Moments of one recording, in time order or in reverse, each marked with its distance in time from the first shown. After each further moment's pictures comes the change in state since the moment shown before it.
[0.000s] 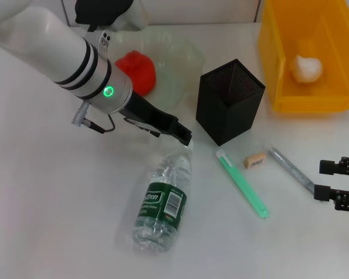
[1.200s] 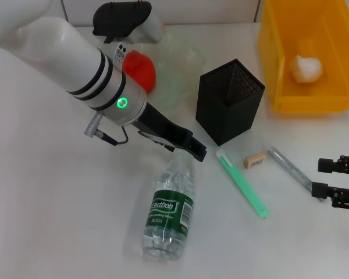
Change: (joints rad) left arm -0.001 0.000 0.095 -0.006 -0.100 0.010 -0.014; right arm 0.001 0.005 0.000 0.007 0.003 0.025 0.001
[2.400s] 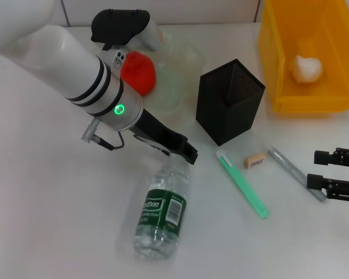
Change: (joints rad) left arm 0.013 0.000 0.031 -0.009 0.011 -0.028 0.010; right arm 0.022 0.004 0.000 0.002 0.003 0.026 0.000
